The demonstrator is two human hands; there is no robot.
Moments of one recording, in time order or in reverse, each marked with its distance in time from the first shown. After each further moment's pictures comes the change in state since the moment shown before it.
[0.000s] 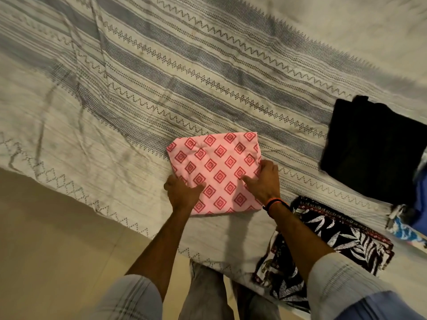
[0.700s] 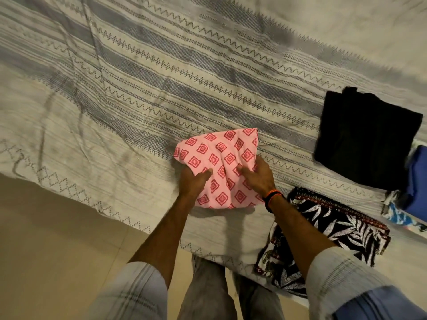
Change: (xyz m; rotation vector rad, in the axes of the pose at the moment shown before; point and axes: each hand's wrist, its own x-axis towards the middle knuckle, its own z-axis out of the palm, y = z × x) left_hand -0.019 0.030 -0.001 -0.392 -0.298 0.083; right_hand -0.015 -0.010 -0.007 0.289 -0.073 0.009
